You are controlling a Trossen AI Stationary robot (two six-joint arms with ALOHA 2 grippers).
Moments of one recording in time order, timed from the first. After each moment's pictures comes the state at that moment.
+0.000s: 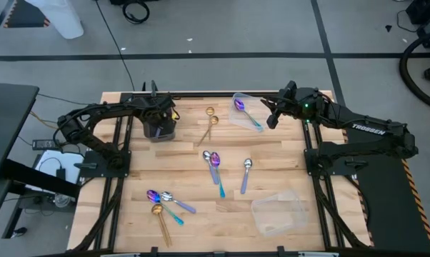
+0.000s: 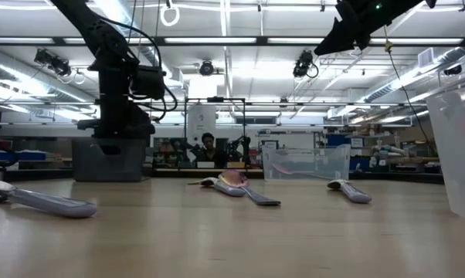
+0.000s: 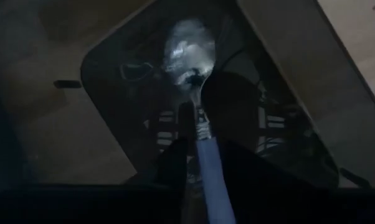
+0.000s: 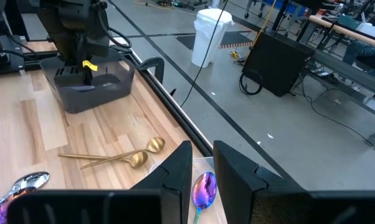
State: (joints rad) left arm 0.67 1.51 0.81 -0.67 -0.26 -0.48; right arm -0.36 0.87 0.84 -0.30 0.27 -0.11
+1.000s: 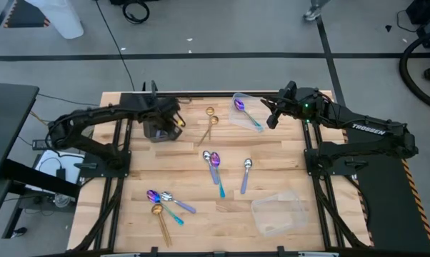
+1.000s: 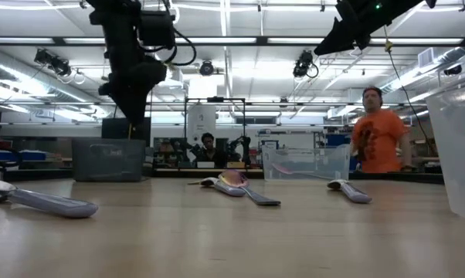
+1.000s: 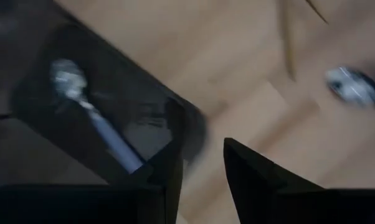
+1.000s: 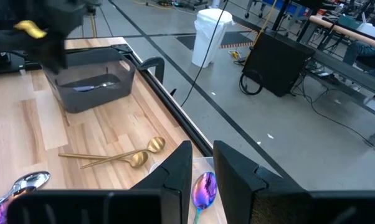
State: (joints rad) left arm 0.42 1.37 1.04 -0.94 -0.09 -0.40; right arm -0.36 0.87 0.84 -0.30 0.27 -0.11
